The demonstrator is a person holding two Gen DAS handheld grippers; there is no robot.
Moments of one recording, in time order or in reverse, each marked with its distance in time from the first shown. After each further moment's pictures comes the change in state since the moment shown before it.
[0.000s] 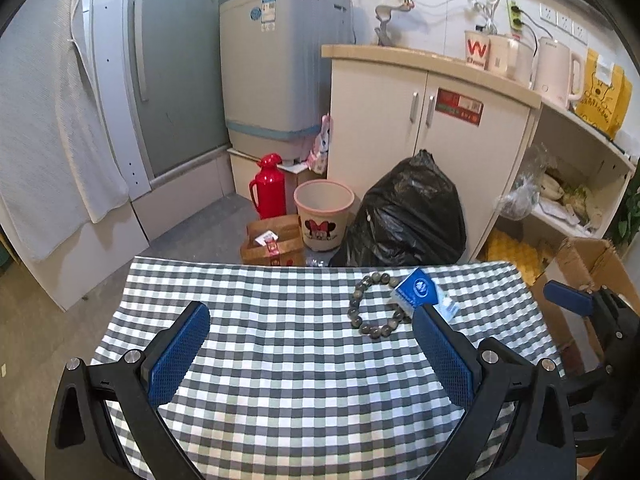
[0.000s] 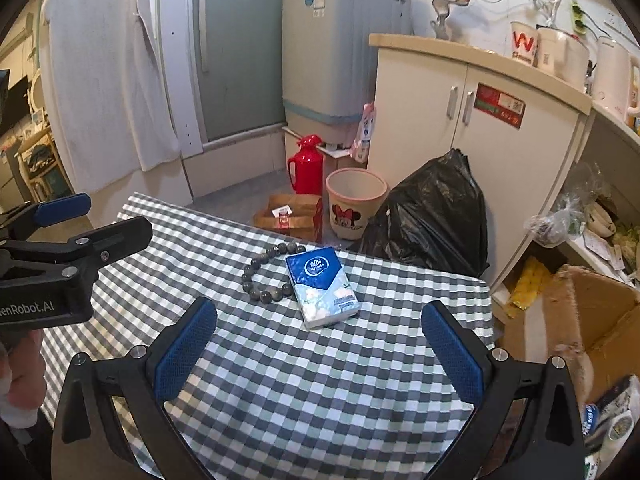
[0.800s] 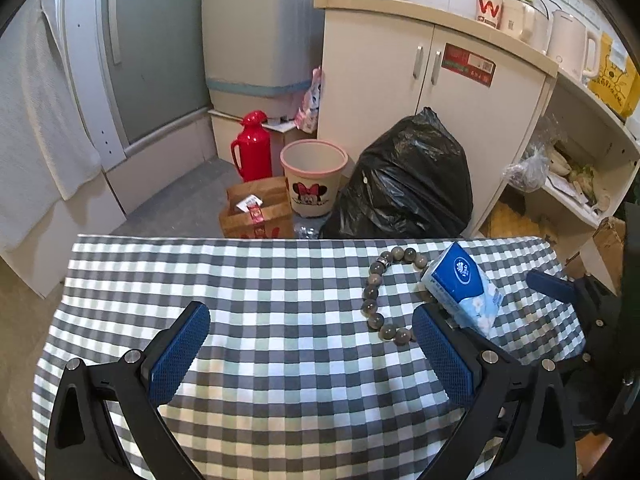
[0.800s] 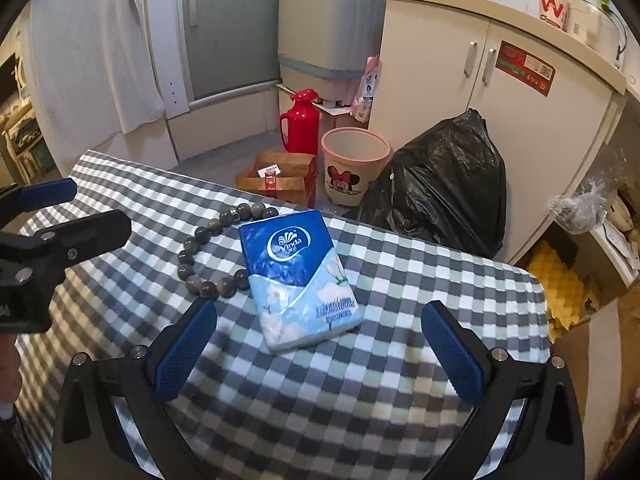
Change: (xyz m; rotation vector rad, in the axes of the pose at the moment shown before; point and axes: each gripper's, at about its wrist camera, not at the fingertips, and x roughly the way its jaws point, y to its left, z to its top) left arm 0.093 0.007 -0.004 0.000 0.133 -0.059; right arm 0.099 -0.009 -0.010 -0.033 0.128 -0.020
